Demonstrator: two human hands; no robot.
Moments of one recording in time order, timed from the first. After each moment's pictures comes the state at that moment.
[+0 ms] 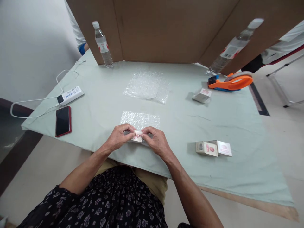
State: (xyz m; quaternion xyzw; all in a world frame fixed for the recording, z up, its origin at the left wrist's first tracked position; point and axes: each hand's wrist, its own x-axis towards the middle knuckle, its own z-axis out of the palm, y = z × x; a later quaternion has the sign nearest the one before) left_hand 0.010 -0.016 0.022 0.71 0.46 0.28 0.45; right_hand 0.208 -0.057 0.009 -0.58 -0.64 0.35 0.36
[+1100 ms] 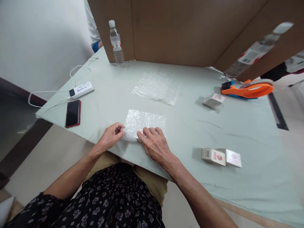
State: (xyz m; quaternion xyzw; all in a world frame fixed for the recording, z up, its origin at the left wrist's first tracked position) left_hand -0.041 -0.033 0.018 0.63 0.61 0.25 0.42; right_hand 0.188 -0.066 0.033 -0.44 -0.89 -0.11 0.11
